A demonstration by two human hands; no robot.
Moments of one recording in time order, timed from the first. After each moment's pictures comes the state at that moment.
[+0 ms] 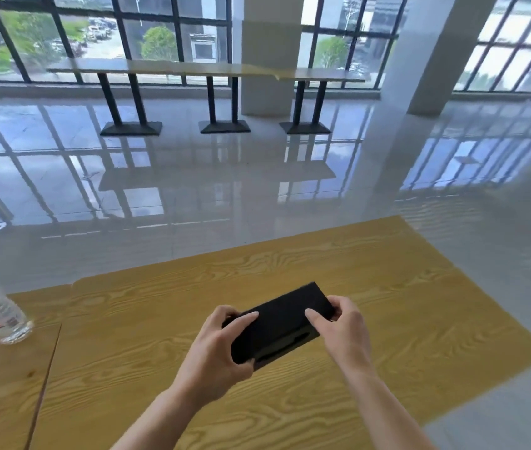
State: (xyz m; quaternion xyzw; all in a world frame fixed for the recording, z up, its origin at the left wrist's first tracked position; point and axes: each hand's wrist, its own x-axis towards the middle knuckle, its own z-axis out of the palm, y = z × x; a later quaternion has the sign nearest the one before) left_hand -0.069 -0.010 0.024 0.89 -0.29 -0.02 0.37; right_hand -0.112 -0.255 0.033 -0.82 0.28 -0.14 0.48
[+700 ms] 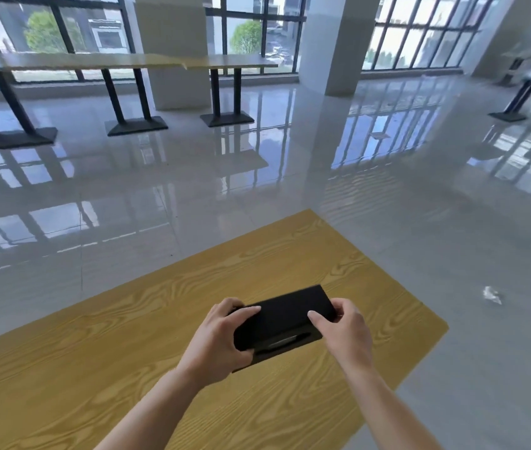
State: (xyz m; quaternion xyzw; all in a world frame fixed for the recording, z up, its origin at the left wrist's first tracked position) left_hand -0.001 -0.253 0.013 0.84 -0.41 -0.10 0.34; right_hand -0.127 -0.473 0.020 -0.78 0.41 -0.17 0.44
